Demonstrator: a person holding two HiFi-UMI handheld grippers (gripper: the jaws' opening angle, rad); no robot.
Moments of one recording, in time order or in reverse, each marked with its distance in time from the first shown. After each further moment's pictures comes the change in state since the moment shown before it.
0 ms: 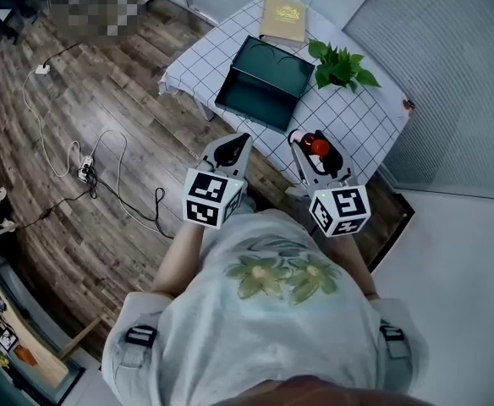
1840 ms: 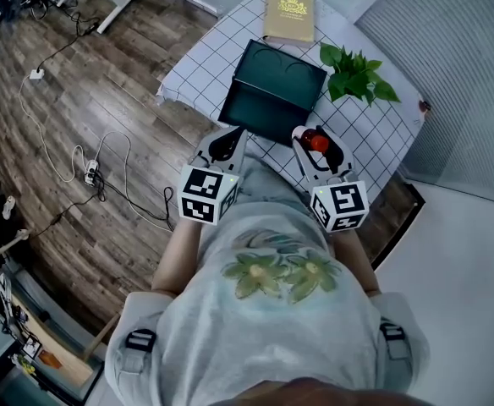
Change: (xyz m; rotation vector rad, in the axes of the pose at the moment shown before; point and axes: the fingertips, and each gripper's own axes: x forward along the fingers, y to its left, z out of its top) left arm 0.073 0.084 0.013 -0.007 0.079 -0.006; right arm 0.099 -0.040 -0.018 -0.006 0.084 -0.017
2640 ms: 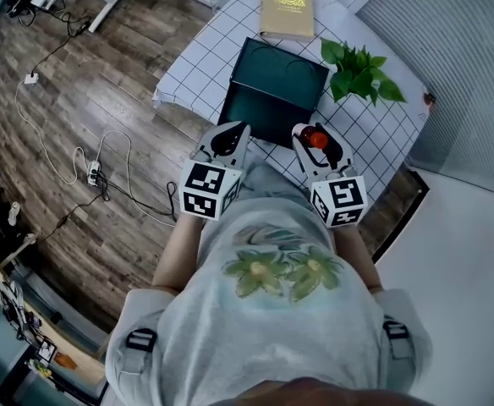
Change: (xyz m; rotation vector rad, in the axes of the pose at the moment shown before) left arm 0.035 0.018 0.000 0.002 0.067 -0.051; right arm 0.032 -0.016 -0.018 0.038 0.076 -0.021
